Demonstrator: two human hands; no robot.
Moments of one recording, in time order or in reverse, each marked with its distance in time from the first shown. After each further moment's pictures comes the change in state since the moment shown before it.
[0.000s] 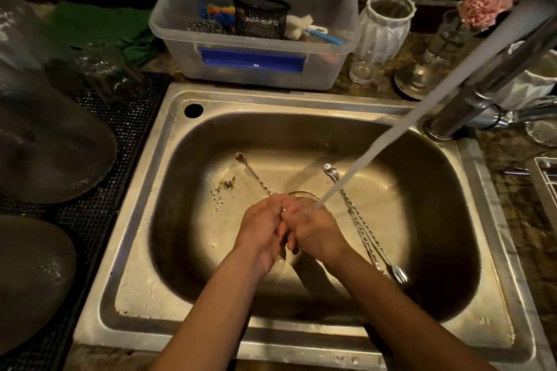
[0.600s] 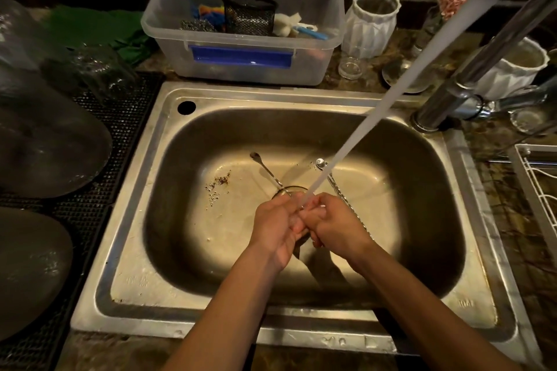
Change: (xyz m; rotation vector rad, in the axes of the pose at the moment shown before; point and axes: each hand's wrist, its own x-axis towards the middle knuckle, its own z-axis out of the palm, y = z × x) left_hand -0.009 -0.018 0.028 -0.110 -0.083 -0.035; right_hand -0.025 -0.001 -0.045 -0.134 0.031 0.020
